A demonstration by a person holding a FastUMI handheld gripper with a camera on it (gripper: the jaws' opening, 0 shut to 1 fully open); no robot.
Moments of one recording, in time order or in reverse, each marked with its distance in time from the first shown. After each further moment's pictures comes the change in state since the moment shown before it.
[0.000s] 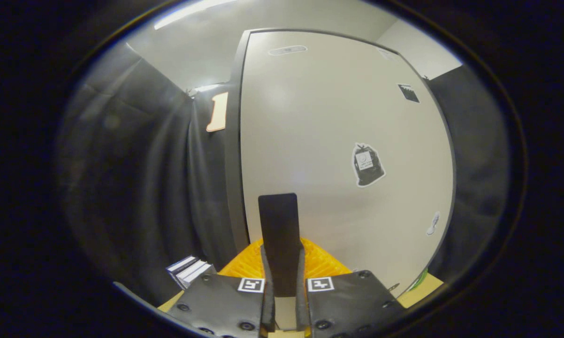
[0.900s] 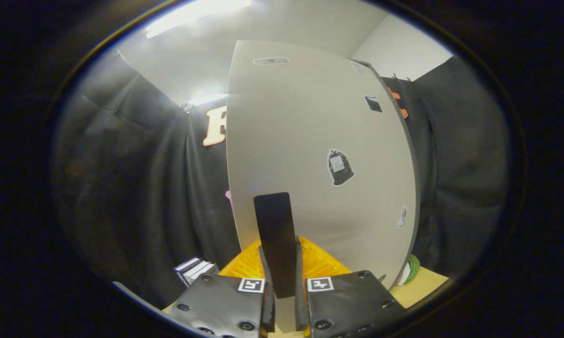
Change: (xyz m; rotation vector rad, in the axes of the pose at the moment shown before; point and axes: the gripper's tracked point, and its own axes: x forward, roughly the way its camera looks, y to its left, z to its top) arm -0.068 -0.023 0.010 0.040 -0.060 -0.008
